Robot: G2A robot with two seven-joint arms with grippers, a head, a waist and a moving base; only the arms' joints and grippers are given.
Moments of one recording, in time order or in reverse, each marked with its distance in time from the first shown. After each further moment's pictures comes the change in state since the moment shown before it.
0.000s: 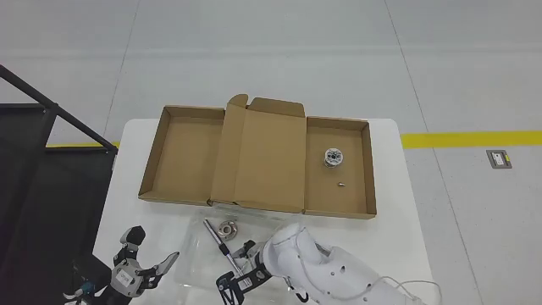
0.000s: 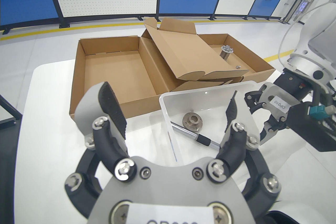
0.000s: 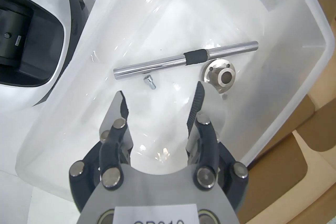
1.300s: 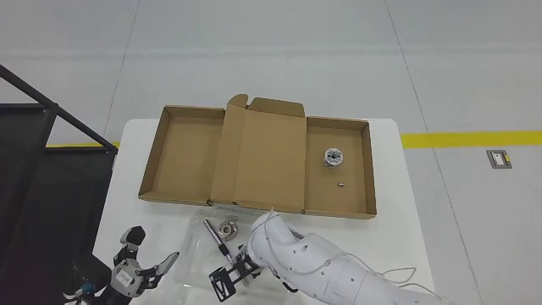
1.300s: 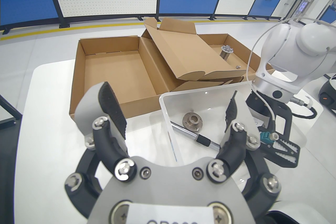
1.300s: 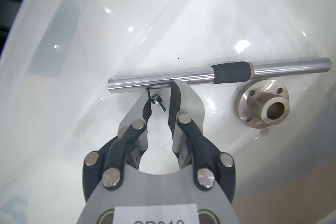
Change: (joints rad) left arm 0.000 0.000 0.000 0.000 0.000 0.000 0.000; right arm 0.155 -0.207 -0.135 0.439 0.047 -0.036 -0.097
